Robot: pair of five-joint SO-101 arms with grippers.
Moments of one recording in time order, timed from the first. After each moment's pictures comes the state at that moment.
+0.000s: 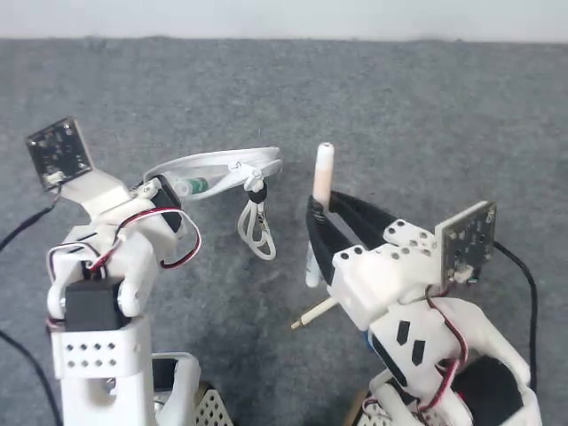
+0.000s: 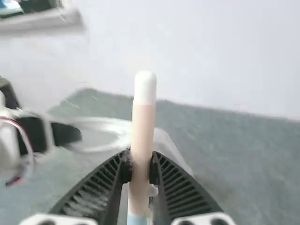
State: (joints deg) left arm -8.2 -59.0 42.3 68.0 29.1; right arm -36.8 -78.9 40.2 55.8 -12.9
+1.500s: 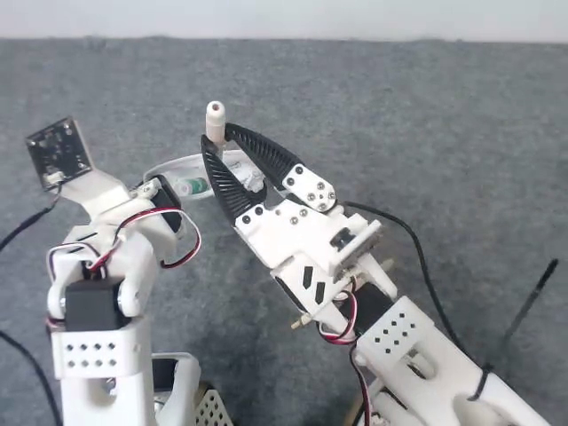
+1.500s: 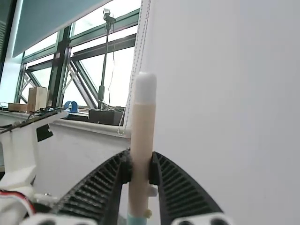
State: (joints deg) left arm -8.2 -59.0 42.3 68.0 29.1; right arm -46.7 -47.9 60.0 -29.5 3.6
